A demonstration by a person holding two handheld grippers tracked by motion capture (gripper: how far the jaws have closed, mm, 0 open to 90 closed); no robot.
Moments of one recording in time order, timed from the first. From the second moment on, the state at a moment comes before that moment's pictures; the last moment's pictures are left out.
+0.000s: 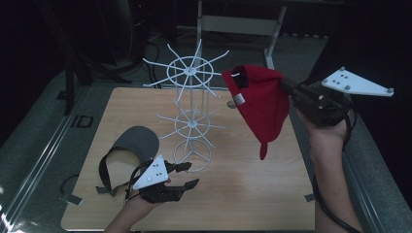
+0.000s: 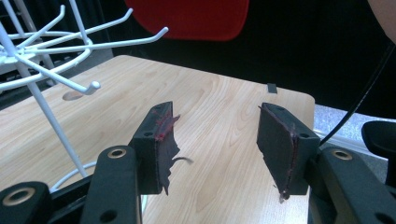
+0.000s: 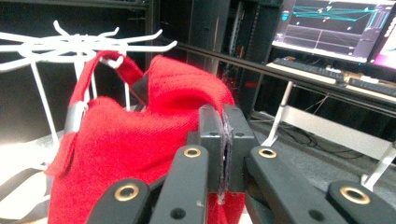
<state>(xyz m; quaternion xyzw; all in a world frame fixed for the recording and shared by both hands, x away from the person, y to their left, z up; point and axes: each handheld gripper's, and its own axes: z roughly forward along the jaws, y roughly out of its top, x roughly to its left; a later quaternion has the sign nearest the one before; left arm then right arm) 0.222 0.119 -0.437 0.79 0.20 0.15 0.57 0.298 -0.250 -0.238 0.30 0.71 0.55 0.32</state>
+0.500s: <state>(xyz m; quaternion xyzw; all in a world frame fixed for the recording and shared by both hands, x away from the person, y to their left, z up) 0.223 0.121 -0.439 0.79 0.20 0.15 0.57 0.298 -0.244 -0.274 0.29 0.73 0.56 0.27</state>
